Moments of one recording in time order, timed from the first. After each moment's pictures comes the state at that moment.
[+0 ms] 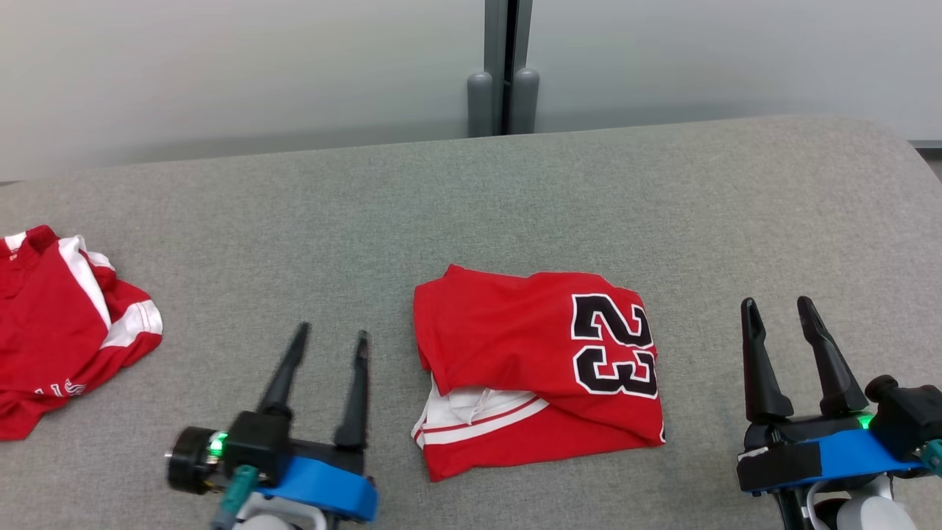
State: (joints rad) left arm -0.08 0.05 -0.17 0.22 -0.09 -0.11 -0.26; right arm -0.07 -0.05 -0.04 0.07 0.23 0.13 -0.21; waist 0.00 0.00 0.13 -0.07
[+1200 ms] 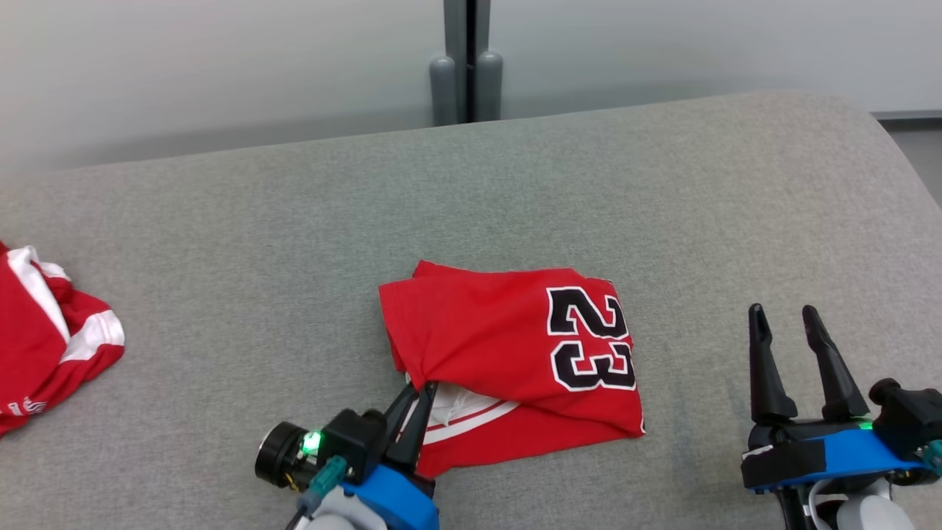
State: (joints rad) left arm -0.20 0.07 -0.45 0.47 -0.20 -0.13 -0.26; right arm -0.09 -0.05 -0.06 0.16 0.27 0.13 -0.24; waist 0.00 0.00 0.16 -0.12
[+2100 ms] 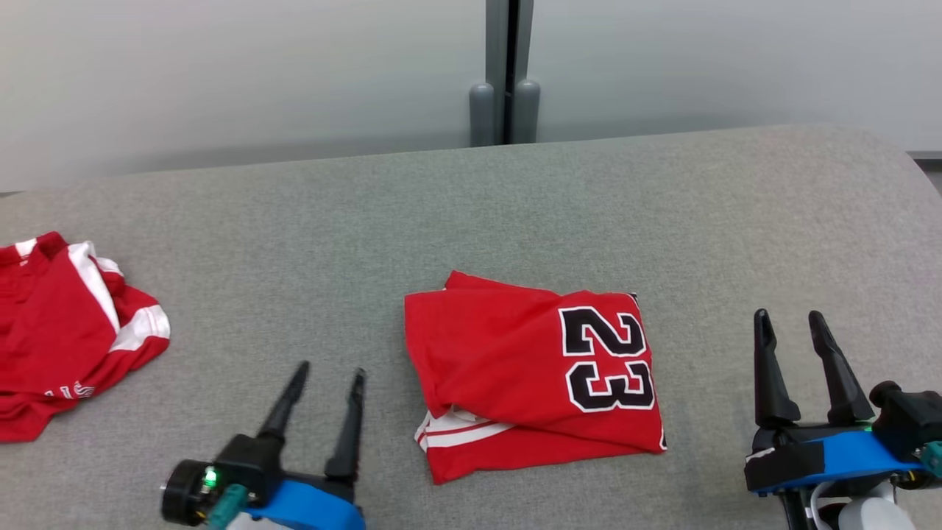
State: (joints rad) left arm -0.06 0.18 -0.35 0.26 -0.27 -0.02 -0.25; right arm -0.09 -0.05 -0.09 0.19 0.23 0.13 -0.25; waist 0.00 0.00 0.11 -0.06
